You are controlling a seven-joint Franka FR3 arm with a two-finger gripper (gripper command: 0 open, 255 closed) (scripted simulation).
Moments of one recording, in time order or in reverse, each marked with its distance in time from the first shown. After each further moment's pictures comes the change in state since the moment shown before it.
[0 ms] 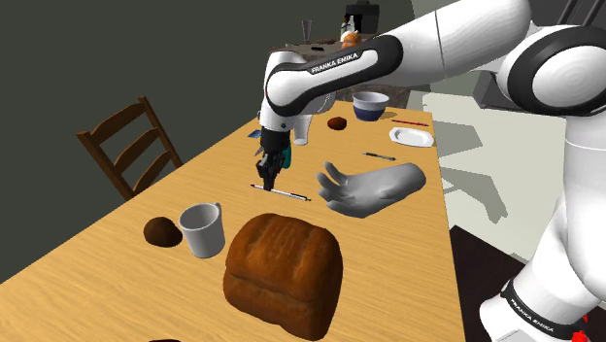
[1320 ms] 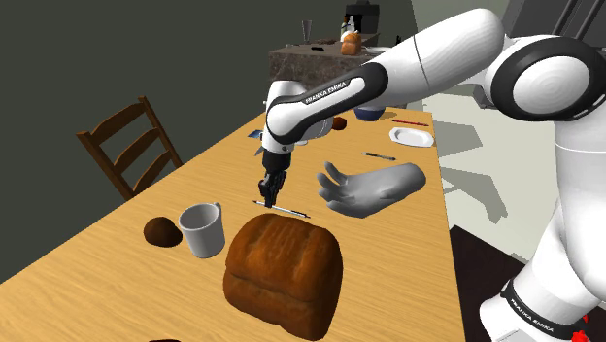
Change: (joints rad) arm 0.002 0.060 0.003 -0.072 0.012 0.129 -0.035
